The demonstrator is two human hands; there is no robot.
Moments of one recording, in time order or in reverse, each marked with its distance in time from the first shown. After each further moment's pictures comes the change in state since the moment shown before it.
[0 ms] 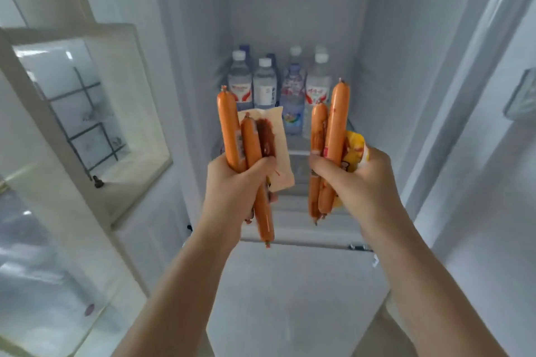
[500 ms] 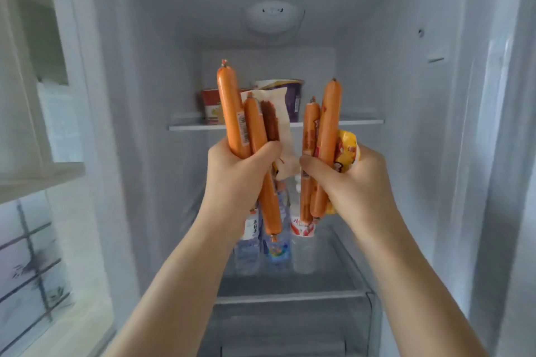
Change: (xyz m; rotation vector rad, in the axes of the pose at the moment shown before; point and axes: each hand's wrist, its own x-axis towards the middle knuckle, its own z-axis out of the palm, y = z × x) left_hand 0.142 0.153 0.064 -0.086 -0.111 0.497; right_hand 0.167 -0.101 0.009 0.035 0.222 -0.316
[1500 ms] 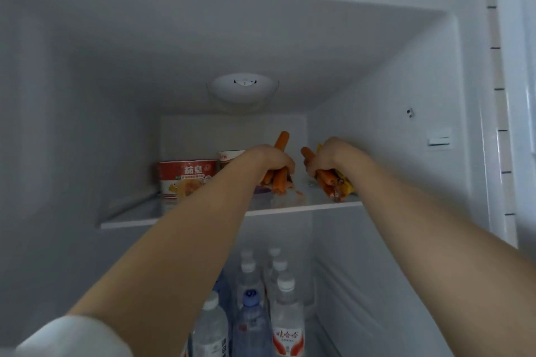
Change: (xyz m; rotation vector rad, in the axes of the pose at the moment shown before) left_hand 0.233 0.003 0.118 0.450 -0.561 -0.373; right_hand 0.254 0.007 0.012 -1.047 -0.362 0.423
